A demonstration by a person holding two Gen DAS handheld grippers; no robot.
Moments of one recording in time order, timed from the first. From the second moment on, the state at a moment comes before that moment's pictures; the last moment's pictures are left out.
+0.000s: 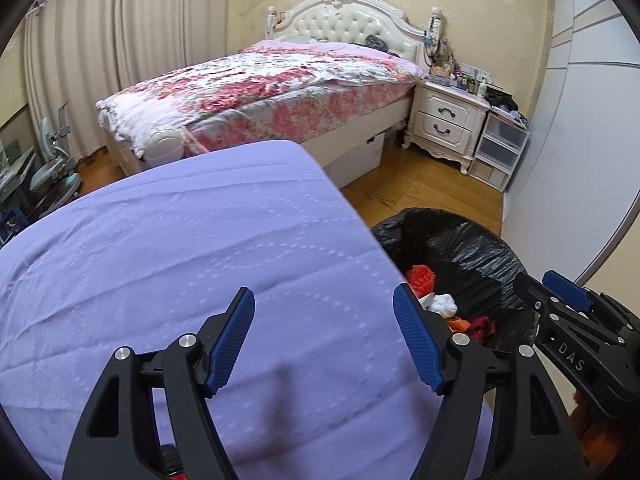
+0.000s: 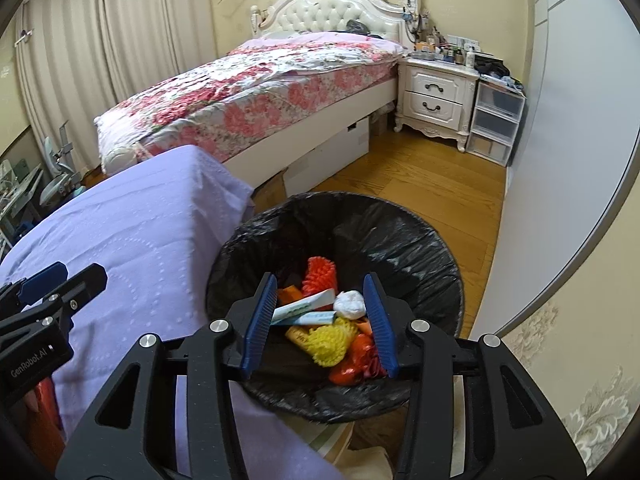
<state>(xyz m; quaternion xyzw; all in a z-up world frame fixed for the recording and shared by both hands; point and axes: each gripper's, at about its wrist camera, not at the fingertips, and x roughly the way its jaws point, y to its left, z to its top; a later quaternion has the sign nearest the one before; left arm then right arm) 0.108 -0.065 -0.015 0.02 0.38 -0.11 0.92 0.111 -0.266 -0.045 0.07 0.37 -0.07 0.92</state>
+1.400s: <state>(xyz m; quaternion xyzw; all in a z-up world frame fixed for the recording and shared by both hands) 0.017 0.136 -0.043 -0.07 0.40 0.05 0.91 0.046 -0.032 -0.059 -0.07 0.42 0.18 0.89</state>
